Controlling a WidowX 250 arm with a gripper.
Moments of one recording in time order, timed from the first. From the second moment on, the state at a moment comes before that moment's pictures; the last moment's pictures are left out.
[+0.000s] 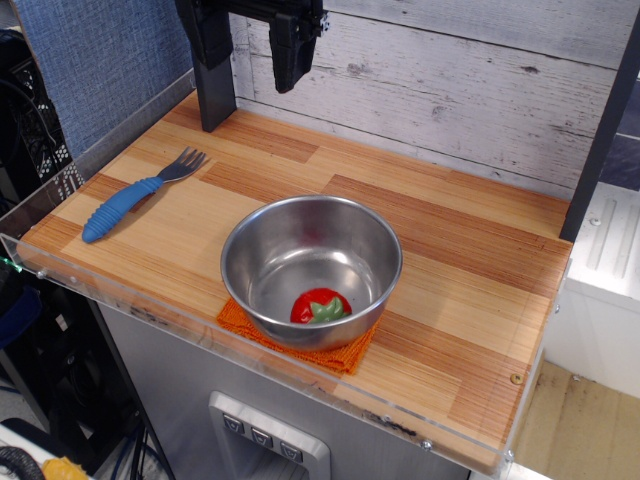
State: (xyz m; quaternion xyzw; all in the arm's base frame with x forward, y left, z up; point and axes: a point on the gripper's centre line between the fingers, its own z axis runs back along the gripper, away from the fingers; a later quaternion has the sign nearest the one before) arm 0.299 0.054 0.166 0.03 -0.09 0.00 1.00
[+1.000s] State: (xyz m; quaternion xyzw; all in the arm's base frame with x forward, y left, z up) arm 0.260 0.026 0.121 0.01 -0.05 -0.05 1.00
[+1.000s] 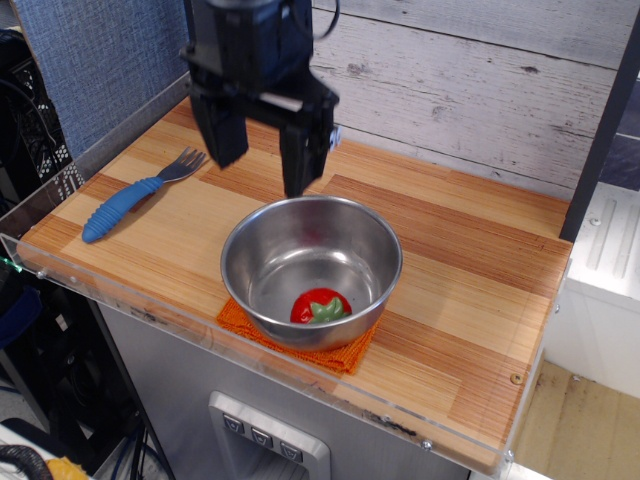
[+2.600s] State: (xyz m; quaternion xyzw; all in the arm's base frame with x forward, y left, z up) arm 0.267 0.033 0.087 0.06 -0.06 0.00 1.00
